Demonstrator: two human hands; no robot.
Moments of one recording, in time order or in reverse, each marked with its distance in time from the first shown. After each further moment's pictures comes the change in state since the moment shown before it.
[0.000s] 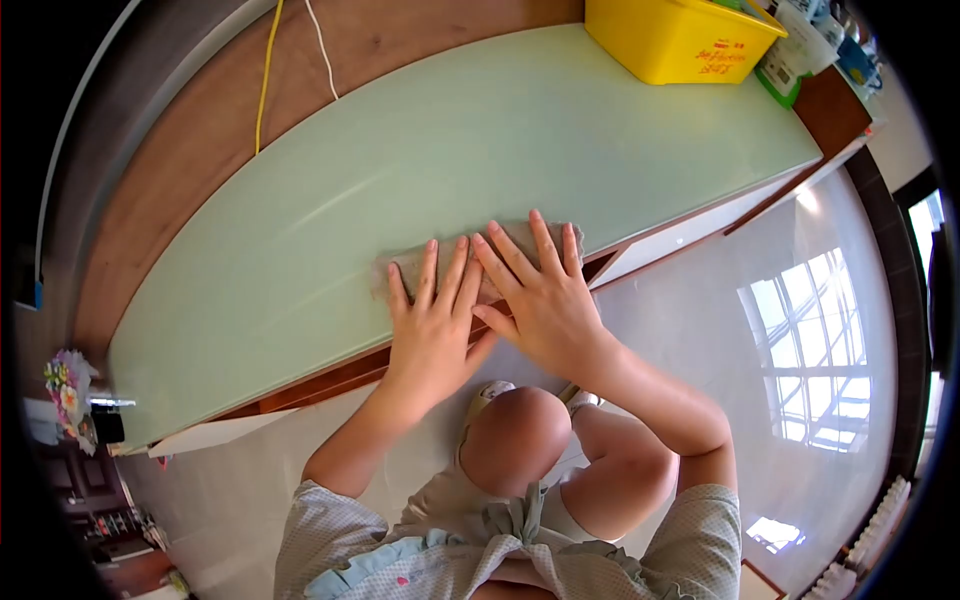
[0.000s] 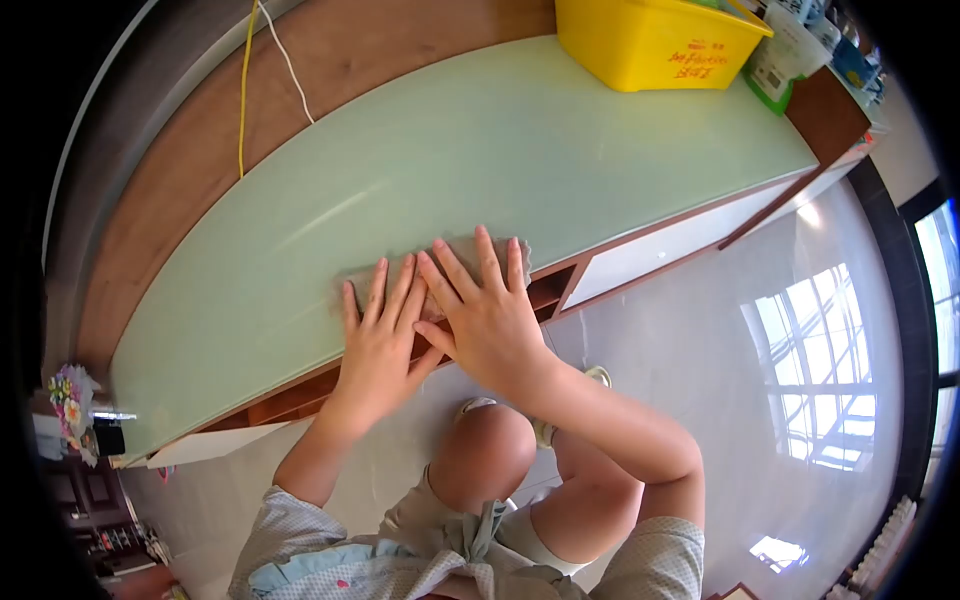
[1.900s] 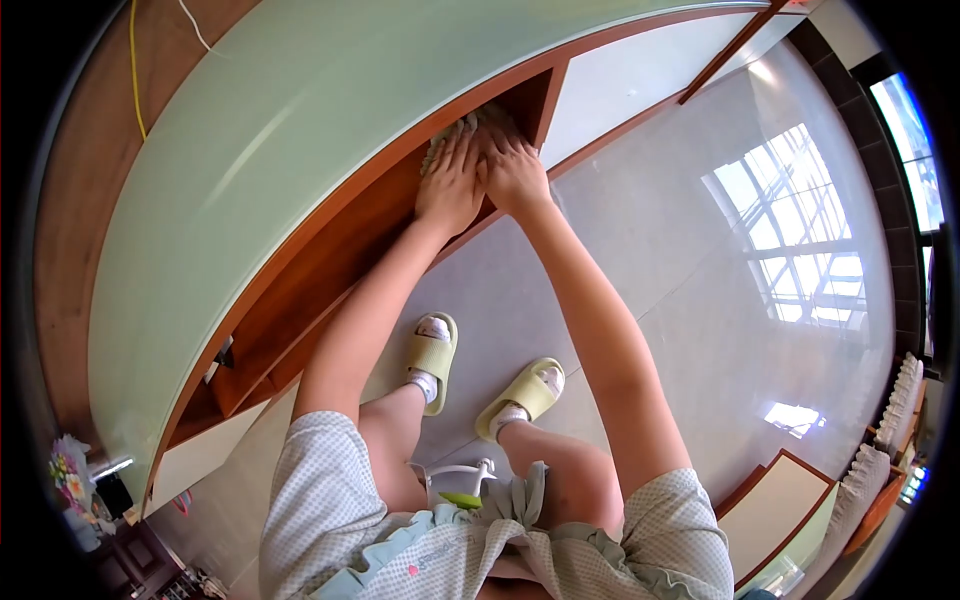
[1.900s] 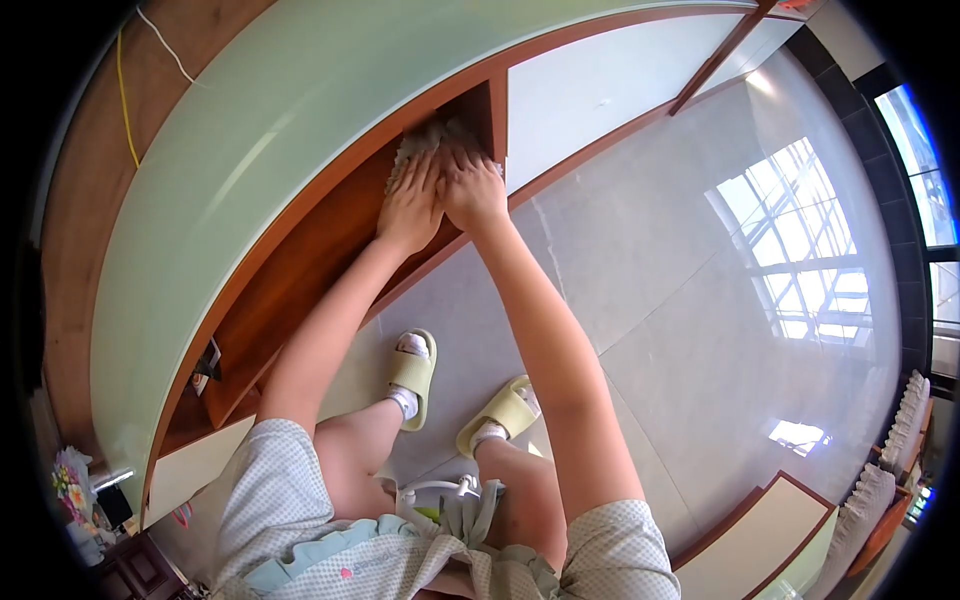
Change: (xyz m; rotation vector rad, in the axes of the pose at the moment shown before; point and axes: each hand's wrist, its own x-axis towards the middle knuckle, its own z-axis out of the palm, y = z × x) left_hand 0.049 0.017 0.247 -0.053 0.023 0.228; right_hand -0.085 0.073 0.207 -0.003 0.114 0.475
